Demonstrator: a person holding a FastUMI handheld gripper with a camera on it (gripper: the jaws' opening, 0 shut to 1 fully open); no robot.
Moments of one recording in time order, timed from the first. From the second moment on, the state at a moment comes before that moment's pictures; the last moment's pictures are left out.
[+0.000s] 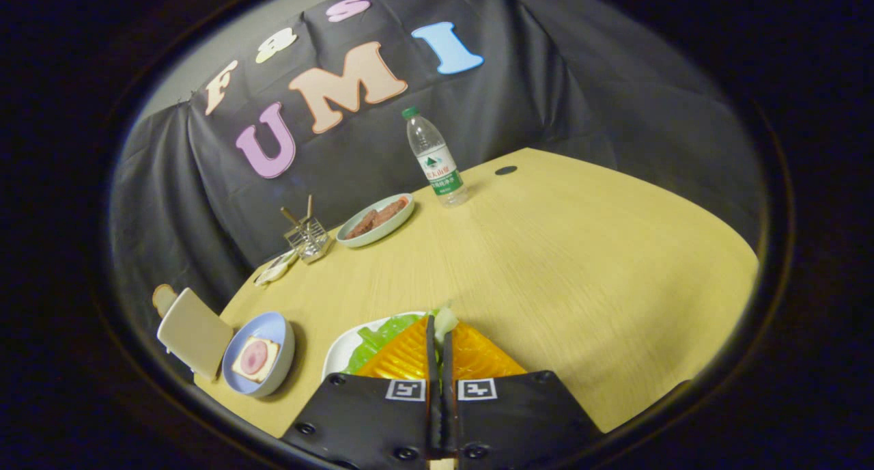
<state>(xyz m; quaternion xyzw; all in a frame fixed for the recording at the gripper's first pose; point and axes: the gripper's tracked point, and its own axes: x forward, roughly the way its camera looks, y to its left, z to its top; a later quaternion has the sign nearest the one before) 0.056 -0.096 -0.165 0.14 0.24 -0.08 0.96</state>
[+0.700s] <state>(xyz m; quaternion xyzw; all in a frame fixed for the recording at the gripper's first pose) 0.041 -0.033 -0.058 0.16 0.10 0.00 0.98</state>
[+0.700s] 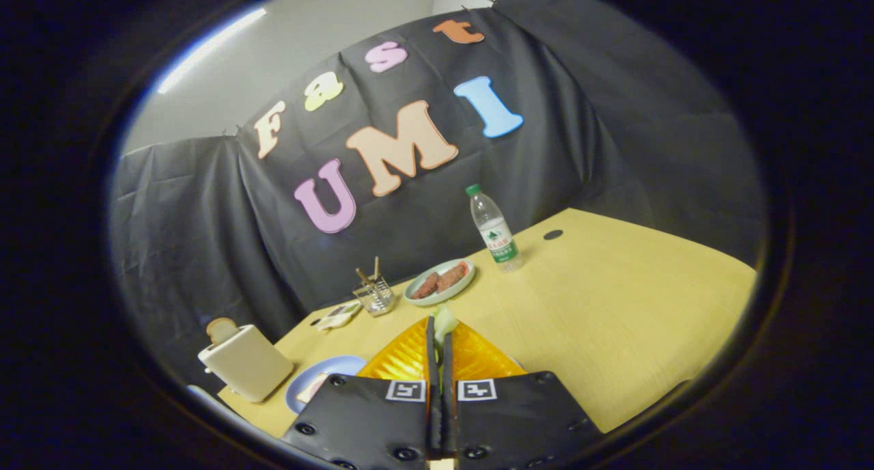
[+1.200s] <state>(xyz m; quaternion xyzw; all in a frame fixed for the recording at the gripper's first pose) 0.057 0.099 -0.048 0.17 0.11 0.10 0.97</state>
